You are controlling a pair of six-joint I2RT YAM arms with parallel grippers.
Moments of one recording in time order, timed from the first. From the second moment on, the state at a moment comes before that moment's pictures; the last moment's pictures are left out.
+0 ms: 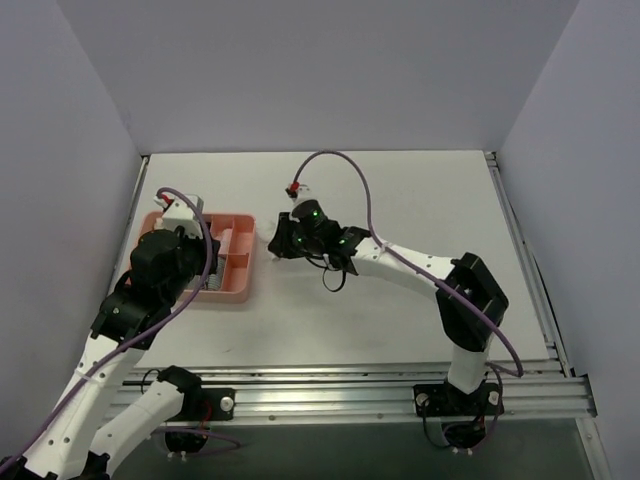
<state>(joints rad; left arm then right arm) -0.45 0.77 0.99 -0.57 -0.21 -0.21 0.83 1.79 1.33 -0.09 -0.03 0.61</state>
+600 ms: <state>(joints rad) -0.35 0.77 0.99 -0.63 -0.24 -0.22 1.13 2.15 1.62 -0.10 0.42 1.04</state>
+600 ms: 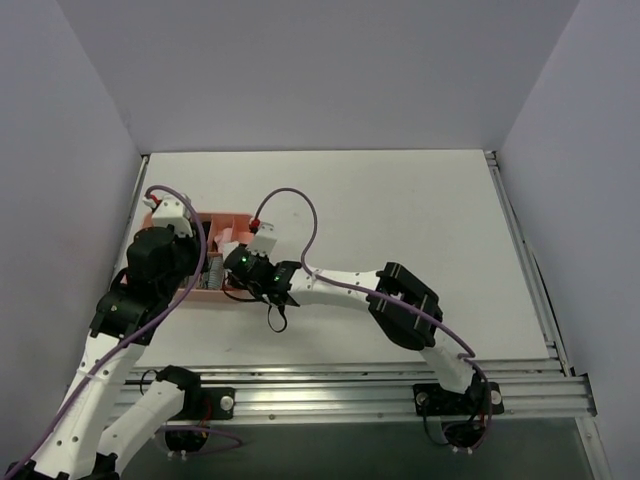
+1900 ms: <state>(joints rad) 0.16 1.07 0.83 -0.45 0.33 -0.52 1.16 2.27 1.82 -0.39 0.57 1.30</state>
